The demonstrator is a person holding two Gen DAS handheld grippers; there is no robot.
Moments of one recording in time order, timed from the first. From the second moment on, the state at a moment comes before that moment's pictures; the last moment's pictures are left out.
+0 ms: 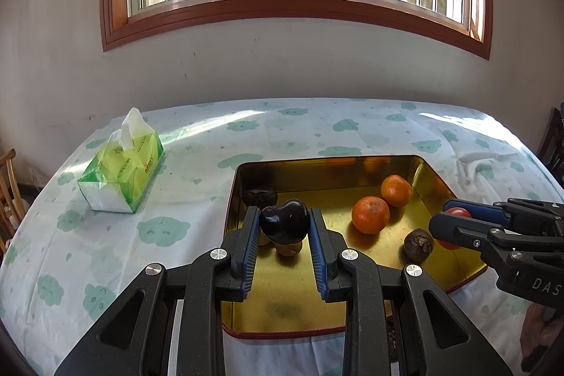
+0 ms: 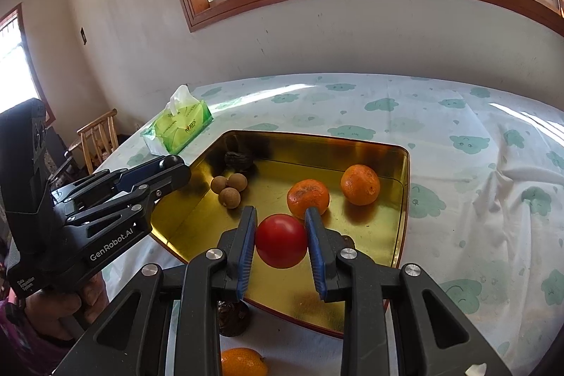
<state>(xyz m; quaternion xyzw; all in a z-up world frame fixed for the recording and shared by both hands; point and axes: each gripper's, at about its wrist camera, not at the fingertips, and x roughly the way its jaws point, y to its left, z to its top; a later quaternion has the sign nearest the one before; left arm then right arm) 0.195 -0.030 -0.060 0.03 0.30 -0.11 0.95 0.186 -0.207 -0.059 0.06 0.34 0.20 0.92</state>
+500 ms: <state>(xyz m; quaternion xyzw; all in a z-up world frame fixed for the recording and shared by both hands) 0.209 -0.031 -0.067 0.03 0.30 -0.11 0.95 0.196 -0.205 -0.066 0.06 0.34 0.20 0.92</state>
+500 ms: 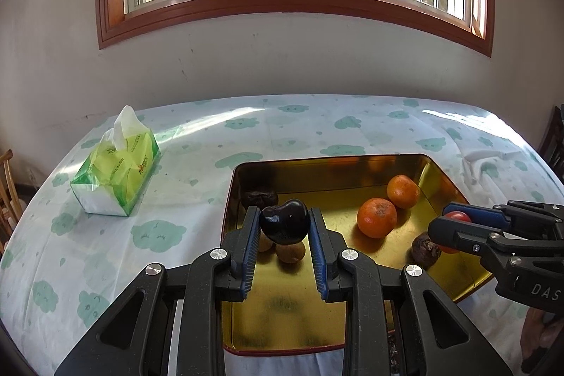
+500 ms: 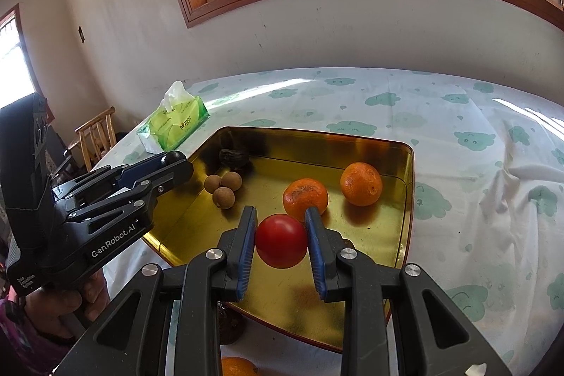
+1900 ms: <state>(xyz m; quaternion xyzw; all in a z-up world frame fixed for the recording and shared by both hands) 0.242 -0.029 -0.090 0.03 0.31 -0.11 0.94 0.225 -0.197 -0.083 0.06 0.36 0.19 0.91</state>
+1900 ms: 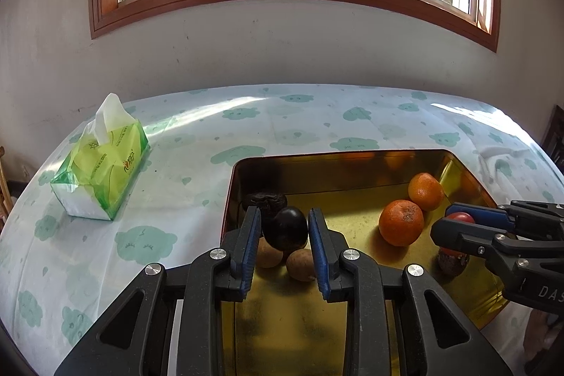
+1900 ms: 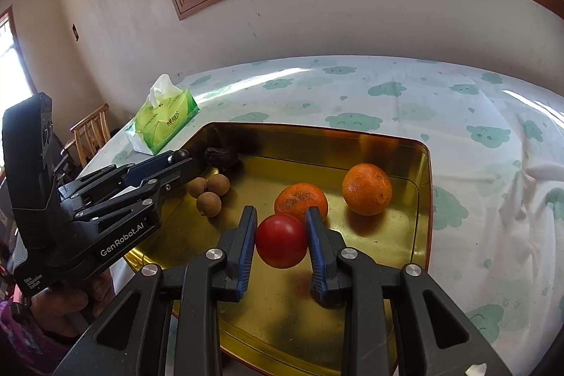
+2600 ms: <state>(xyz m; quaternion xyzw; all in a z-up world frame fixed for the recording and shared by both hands) 0.231 -0.031 -0.083 0.04 0.29 -0.12 0.95 0.210 -0.209 -0.069 0.08 0.33 0.20 0.92</state>
